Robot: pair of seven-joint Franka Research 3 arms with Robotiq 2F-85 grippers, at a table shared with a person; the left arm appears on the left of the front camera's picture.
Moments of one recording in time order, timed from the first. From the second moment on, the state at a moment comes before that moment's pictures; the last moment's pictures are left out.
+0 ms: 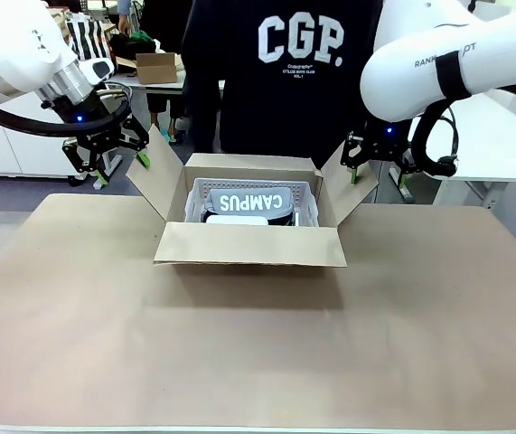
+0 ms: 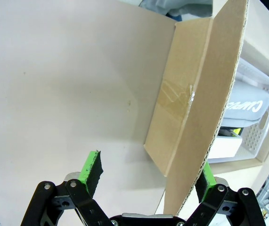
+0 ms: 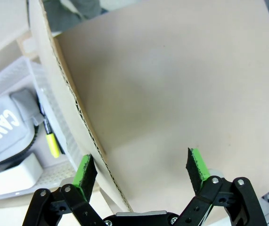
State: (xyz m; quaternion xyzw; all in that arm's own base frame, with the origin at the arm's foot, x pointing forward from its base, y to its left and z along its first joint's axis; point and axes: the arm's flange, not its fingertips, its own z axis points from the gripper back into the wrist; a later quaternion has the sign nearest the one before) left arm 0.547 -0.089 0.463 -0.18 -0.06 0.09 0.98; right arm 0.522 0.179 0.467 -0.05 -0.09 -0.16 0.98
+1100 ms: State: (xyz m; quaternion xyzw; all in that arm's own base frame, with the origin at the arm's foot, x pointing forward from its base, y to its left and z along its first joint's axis) left arm 0.547 -0.089 0.463 -0.18 -0.06 0.09 0.98; right arm 0.522 0.179 0.467 -0.05 -0.09 -0.16 0.98
